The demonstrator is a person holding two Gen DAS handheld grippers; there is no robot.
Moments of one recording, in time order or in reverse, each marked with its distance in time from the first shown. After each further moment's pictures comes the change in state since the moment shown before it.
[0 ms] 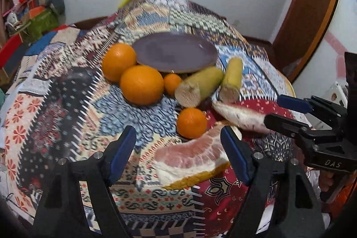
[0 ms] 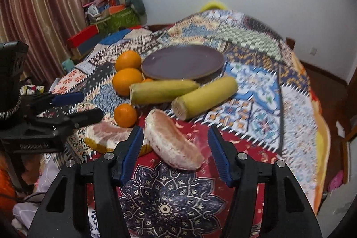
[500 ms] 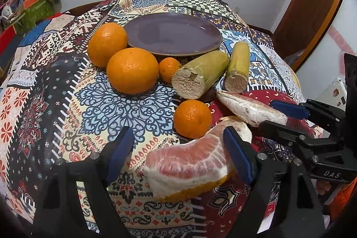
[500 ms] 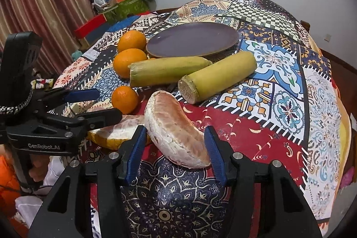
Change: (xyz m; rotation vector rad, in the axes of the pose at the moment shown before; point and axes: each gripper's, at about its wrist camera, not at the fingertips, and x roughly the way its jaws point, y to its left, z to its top) left arm 0.034 0.002 0.003 -0.011 0.083 -0.013; right arm 0.028 -0.006 -0.010 0.016 0.076 0.096
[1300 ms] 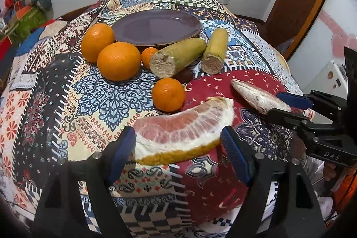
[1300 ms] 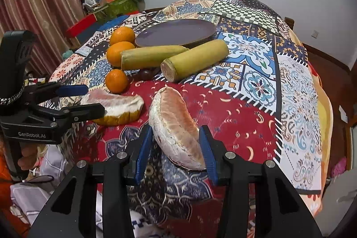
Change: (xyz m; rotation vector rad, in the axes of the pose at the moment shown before) left arm -0.026 -0.028 -0.021 0.087 0.027 -0.005; right arm -0.033 -0.007 -0.027 0.019 0.007 -0.086
